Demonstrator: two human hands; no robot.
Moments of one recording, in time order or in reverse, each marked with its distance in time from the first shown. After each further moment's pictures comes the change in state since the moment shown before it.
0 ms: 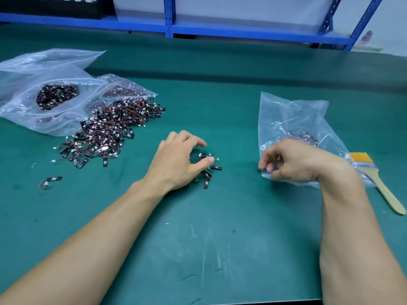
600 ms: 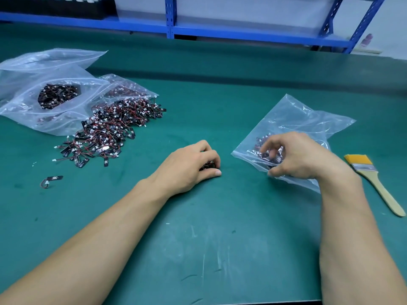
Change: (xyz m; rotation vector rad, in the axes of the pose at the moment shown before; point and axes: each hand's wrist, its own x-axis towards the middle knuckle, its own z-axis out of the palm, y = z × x) left_hand 0.002 0.005 0.004 0.005 -0.217 0.252; right_hand 0.001 -0.004 -0.005 -0.053 0.196 0.031
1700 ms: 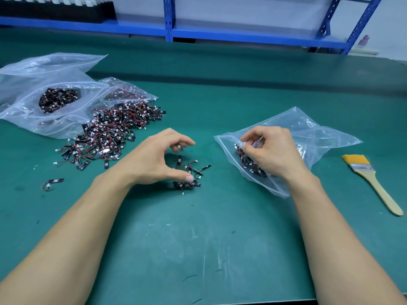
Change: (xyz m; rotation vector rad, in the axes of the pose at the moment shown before) left_hand -0.029 -0.030 -0.054 -0.273 0.025 -0.099; right_hand 0.020 -0.026 0.039 0.313 0.428 -0.169
